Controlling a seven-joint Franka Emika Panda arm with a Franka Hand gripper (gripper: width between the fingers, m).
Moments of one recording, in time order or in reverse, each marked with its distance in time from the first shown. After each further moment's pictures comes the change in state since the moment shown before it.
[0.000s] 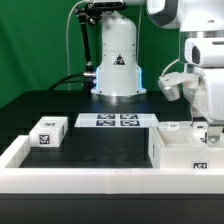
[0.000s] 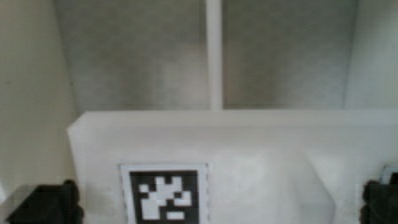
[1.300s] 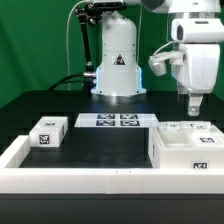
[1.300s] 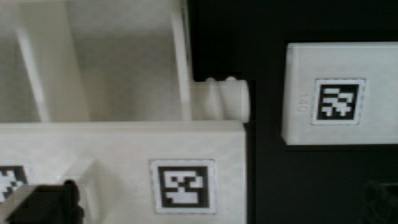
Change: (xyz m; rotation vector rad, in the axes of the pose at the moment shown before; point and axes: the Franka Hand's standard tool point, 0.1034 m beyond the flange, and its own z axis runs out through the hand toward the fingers) arm -0.011 -0.069 -0.029 -0.006 -0.031 0.006
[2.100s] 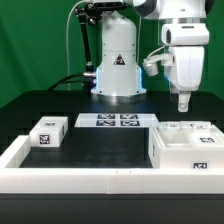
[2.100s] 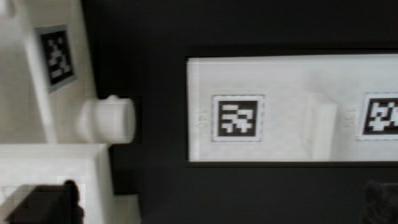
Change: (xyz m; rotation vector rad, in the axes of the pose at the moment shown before) arm -0.008 -0.065 0.009 -0.007 0.009 0.005
